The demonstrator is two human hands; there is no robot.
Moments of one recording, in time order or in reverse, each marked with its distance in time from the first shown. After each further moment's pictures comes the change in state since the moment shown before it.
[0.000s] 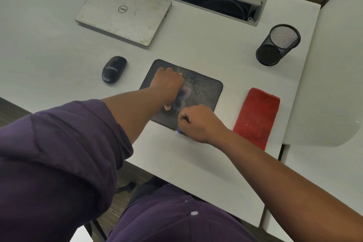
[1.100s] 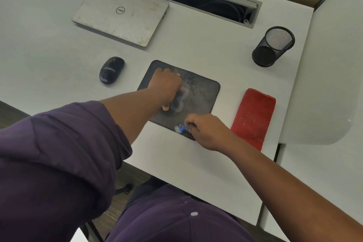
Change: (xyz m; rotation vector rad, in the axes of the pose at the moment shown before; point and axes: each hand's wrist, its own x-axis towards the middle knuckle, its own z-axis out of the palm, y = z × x) left_hand -0.006 -0.001 -0.003 -0.046 0.011 0.021; right_hand -0.028 0.013 -0.007 -0.070 -0.032 0.054
